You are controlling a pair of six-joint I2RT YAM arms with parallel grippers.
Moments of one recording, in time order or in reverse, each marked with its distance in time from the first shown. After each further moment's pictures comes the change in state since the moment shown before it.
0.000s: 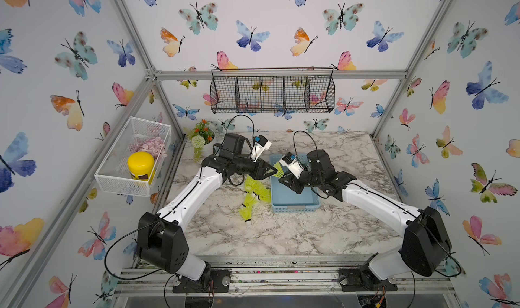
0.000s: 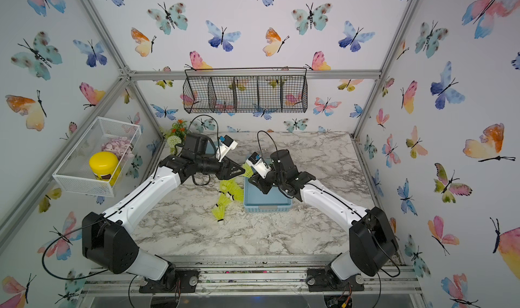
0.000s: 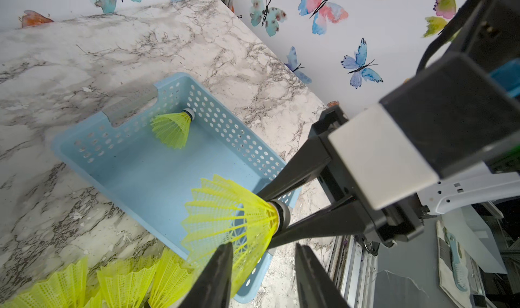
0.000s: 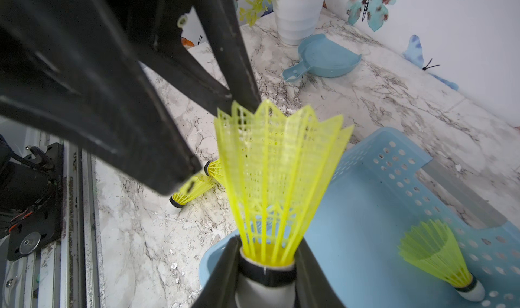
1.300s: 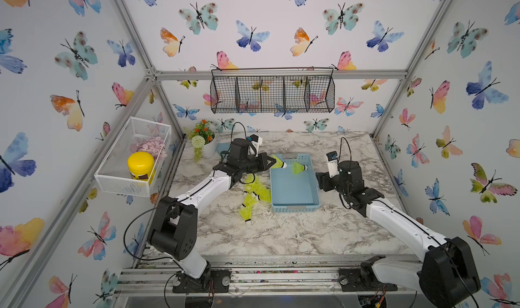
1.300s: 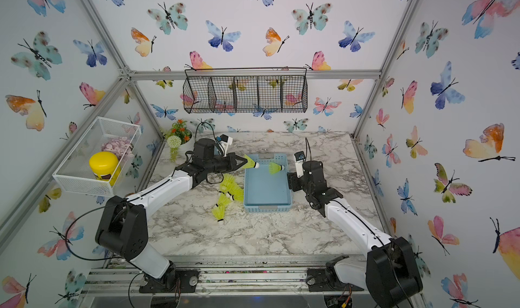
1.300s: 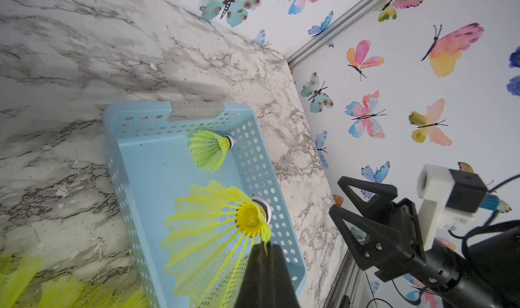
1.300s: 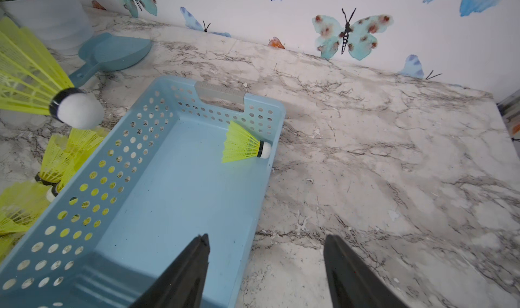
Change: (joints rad) left arm -0.021 0.132 -0.158 0.522 -0.216 -0.681; right arm -0.248 -0.267 -0.336 0.136 0.457 0.216
